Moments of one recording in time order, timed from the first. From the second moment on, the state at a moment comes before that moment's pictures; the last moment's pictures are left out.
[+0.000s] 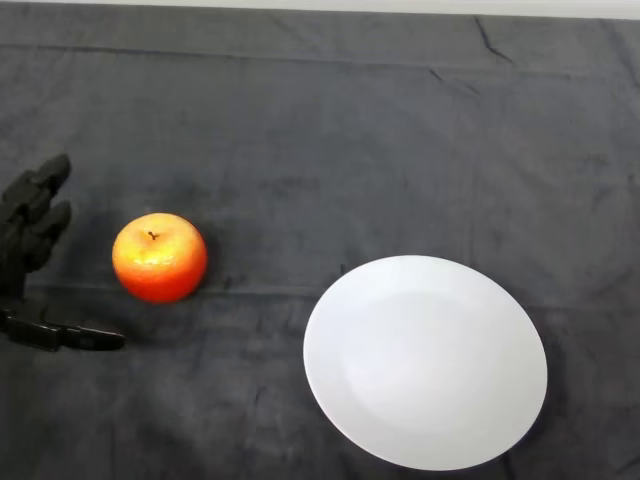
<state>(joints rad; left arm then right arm) -0.40 0.53 0.09 0.63 -0.13 -0.18 -0.49 -0.75 -0.60 0.16 1.14 -0.37 0.06 -0.10</state>
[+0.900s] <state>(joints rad) -0.53 0.48 0.04 0.86 -0.06 -0.29 -0.51 -0.75 -0.60 0.16 1.14 -0.37 0.06 -0.10</state>
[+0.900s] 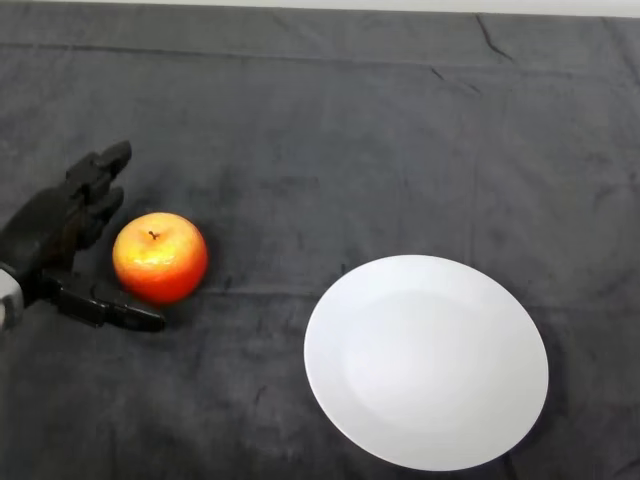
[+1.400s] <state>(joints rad) -0.59 0.46 0.02 0.98 -0.01 -0.38 -0.47 -0.75 -0.60 0.16 1.14 -0.37 0.06 -0.10</state>
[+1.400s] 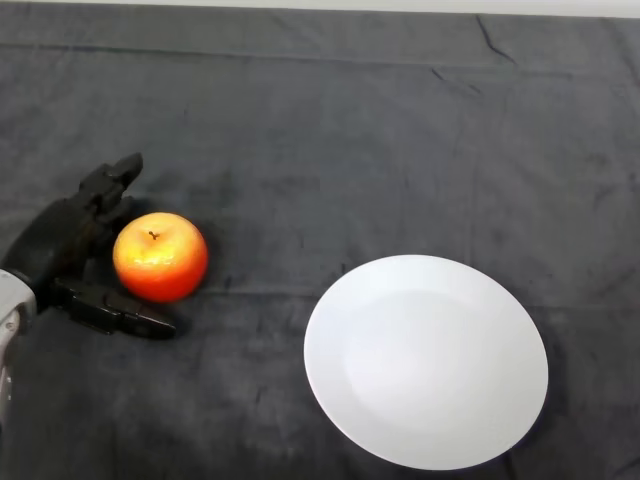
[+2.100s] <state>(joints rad) -0.65 0.47 0.01 1.05 0.05 -0.41 -0.44 -0.75 -0.60 0.16 1.14 -0.37 0.06 -0.10</state>
